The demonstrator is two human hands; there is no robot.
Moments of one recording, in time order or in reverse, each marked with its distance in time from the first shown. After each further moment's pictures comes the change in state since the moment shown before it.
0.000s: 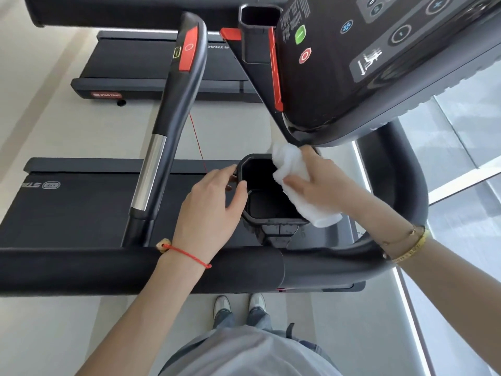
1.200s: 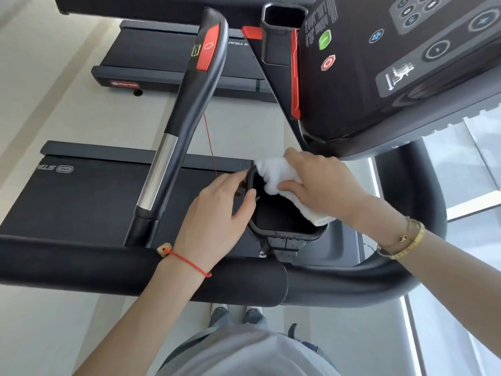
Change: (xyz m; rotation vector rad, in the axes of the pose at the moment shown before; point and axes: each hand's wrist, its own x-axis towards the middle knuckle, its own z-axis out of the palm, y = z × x) left_hand 0.000 0.002 -0.003 -0.005 -0.033 -0.032; right_hand 0.024 -0.018 0.000 -0.481 0.102 -0.304
